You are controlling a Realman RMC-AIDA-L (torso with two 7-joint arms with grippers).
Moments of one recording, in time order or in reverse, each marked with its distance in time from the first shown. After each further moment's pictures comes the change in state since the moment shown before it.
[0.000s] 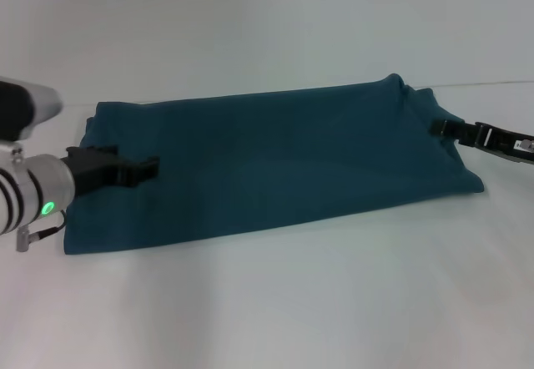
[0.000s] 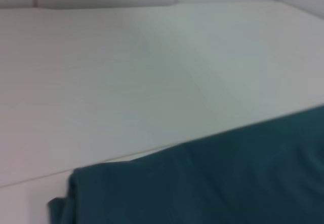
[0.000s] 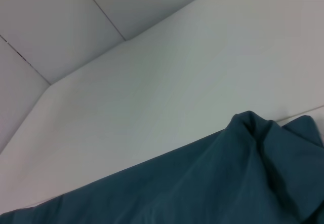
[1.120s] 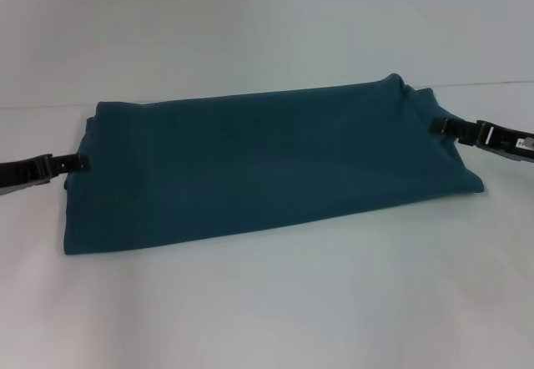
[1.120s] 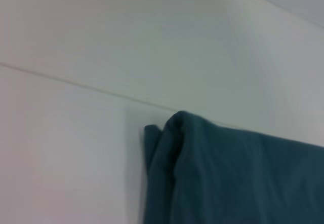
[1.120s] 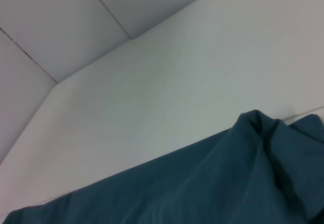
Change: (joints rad) left arm -0.136 0.136 -0.496 -0.206 0.092 0.348 -0.225; right arm 0.000 -0.011 0.000 0.000 0.000 -0.029 0.013
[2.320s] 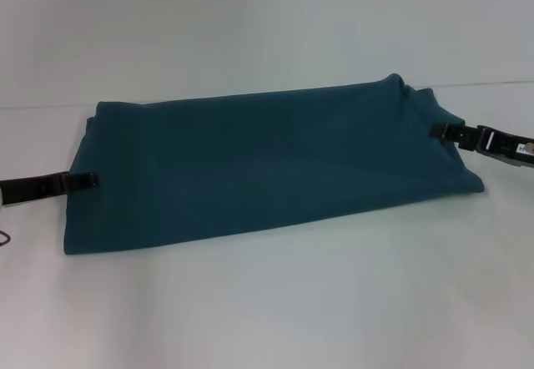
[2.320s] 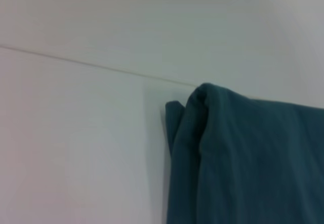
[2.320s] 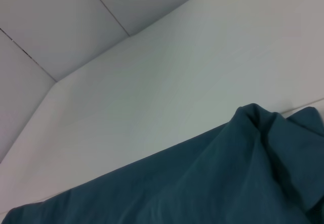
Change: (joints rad) left arm -0.034 -0.027 0.027 -0.090 0.064 -0.149 0.045; right arm -0.009 0.003 0.000 0.000 0.000 -0.004 0.003
